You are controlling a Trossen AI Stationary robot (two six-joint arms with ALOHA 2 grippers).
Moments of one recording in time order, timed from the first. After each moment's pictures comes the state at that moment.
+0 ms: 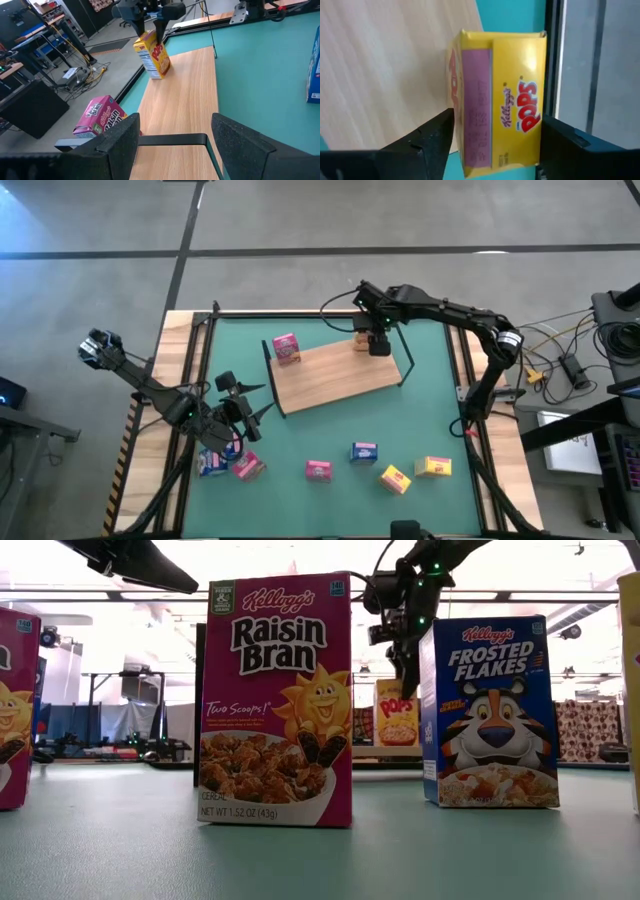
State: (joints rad) left arm -0.59 1.06 0.74 -0.39 -1.09 -0.30; right arm -0.54 1.74 1.53 -1.01 0.09 -0.58
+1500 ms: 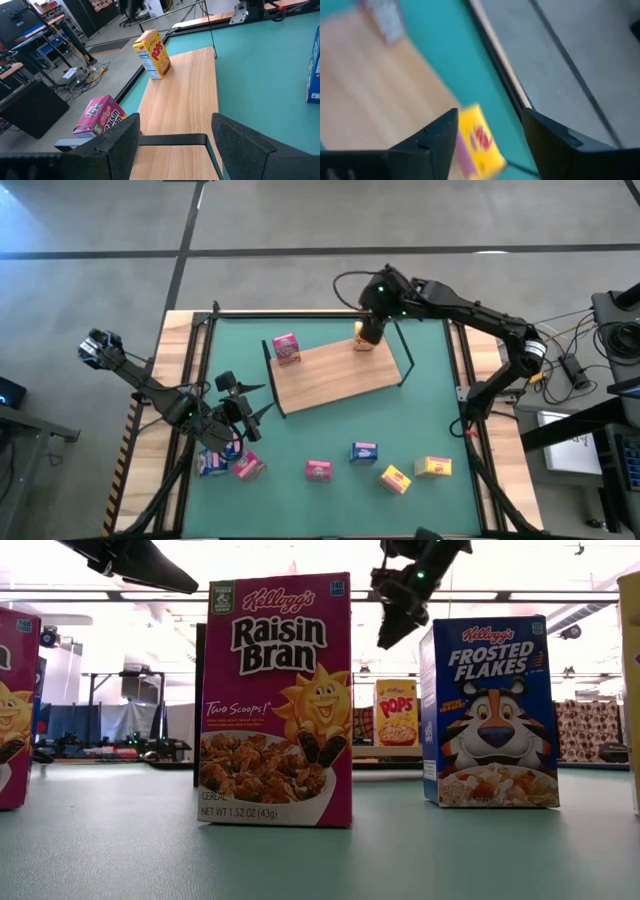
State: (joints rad) left arm -0.59 1.06 0.74 -0.39 -1.09 -0.30; right arm -0.53 1.56 1.53 -0.80 0.08 -0.17
